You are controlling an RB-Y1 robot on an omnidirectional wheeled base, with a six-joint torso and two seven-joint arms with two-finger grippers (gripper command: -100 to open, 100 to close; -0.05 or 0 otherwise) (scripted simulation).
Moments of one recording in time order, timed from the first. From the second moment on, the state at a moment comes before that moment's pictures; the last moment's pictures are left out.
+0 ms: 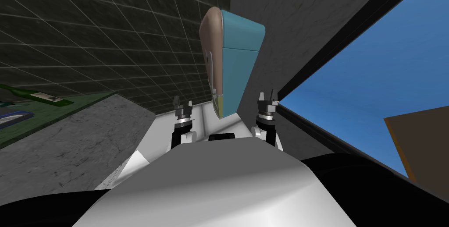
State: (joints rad) left arm 0.53 -0.05 -0.07 -2.22 0.01 -0.38 0.08; right arm 0.54 0.01 -0.06 -2.36 0.05 -0.54 -0.05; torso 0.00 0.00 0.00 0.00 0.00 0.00
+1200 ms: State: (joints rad) left arm 0.53 0.00 -0.06 -2.22 0.01 -0.37 0.08; right arm 0.54 0.01 -0.06 -2.36 0.05 -0.54 -0.05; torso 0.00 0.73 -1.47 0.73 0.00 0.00
